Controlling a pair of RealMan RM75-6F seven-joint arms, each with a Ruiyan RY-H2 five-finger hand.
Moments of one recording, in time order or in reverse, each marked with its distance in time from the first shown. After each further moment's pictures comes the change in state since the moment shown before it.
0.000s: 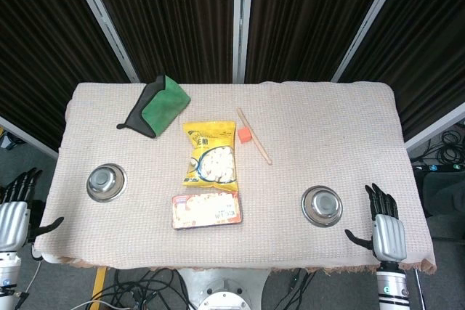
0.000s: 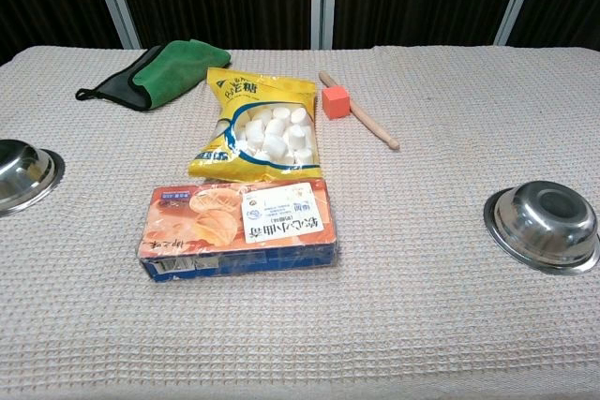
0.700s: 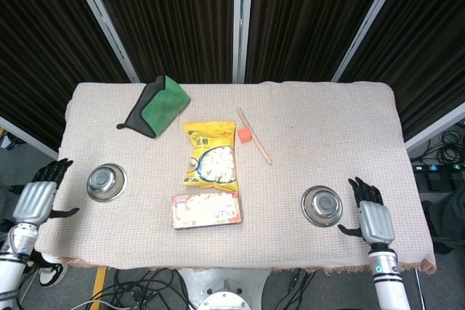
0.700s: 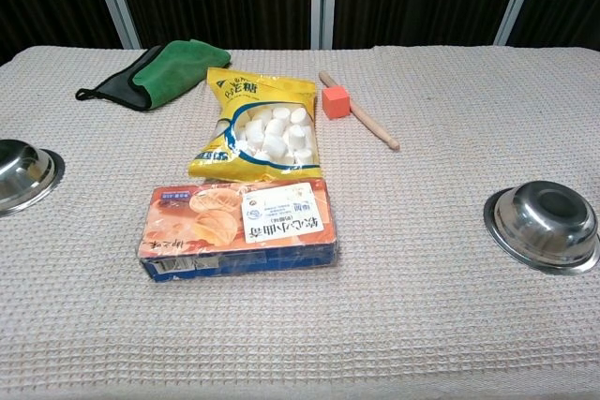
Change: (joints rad) left arm -0.196 0.037 -0.011 0.055 -0.038 -0.380 0.013; right arm 0.134 0.083 0.072 -0.100 0.206 -0.273 -0.193
